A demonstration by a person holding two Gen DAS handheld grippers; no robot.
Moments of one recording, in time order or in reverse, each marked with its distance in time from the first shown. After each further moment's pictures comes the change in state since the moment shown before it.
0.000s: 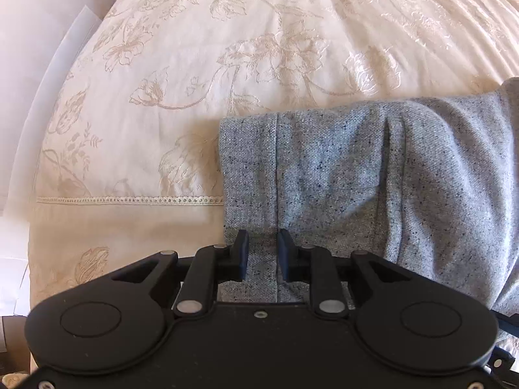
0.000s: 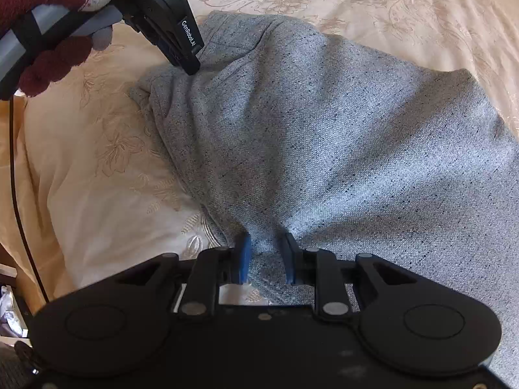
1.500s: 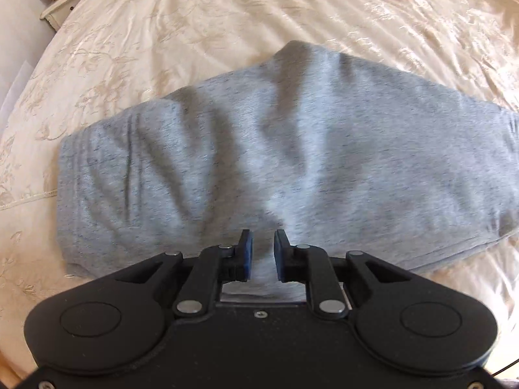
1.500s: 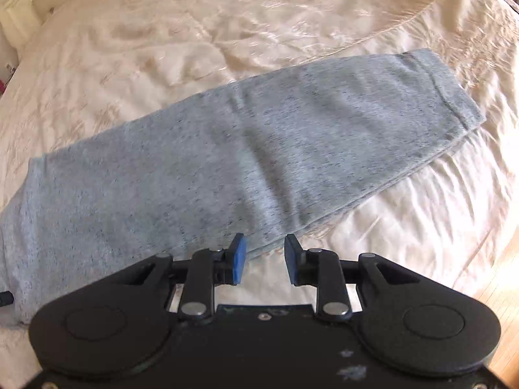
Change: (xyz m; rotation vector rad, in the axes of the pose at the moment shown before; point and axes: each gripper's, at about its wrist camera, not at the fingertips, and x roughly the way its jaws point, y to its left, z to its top) left arm -0.082 -0.167 -0.071 0.176 -0.131 -0.199; right arm -0.189 -0.218 -0.264 1.114 -0.213 -0.505
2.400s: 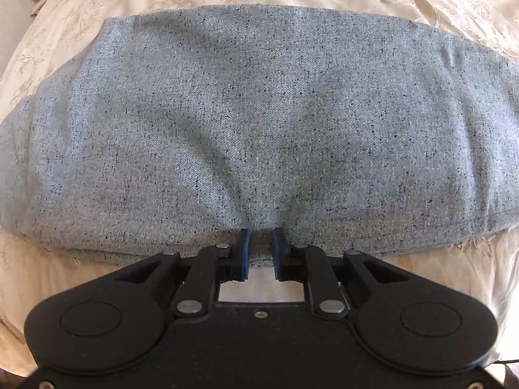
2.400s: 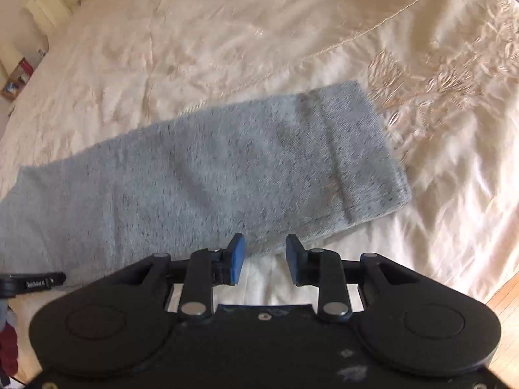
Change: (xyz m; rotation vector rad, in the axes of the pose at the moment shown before) left arm 0.050 -0.222 -0.015 -0.006 0.114 0.114; right arm 0.023 -0.184 0.109 -0.118 -0.012 0.158
